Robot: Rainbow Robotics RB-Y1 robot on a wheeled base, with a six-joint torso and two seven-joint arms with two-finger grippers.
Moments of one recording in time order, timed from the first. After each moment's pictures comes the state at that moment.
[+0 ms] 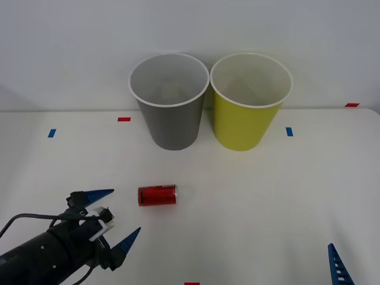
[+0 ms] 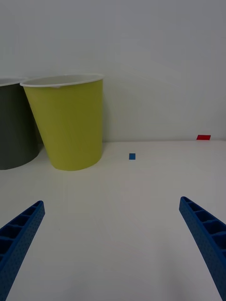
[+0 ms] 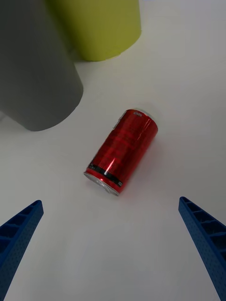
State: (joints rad) right arm 1.10 -0.38 0.08 -2.14 -0.01 -0.63 1.27; left arm 0.37 0.99 -0.44 -2.27 0.26 0.29 -1.70
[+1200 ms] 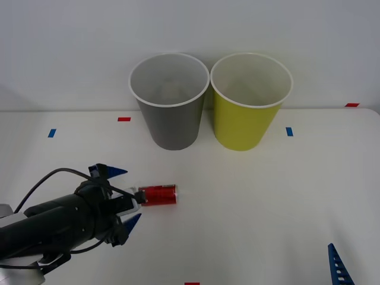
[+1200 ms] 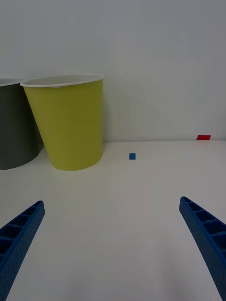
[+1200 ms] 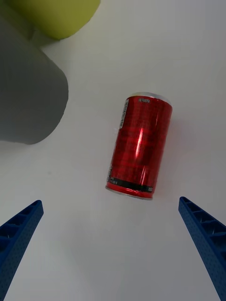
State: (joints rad) right arm 1.10 -0.38 0.08 -2.14 -0.01 -0.63 1.27; left arm -0.01 1.02 -0.58 -2.33 0.31 0.79 -1.85
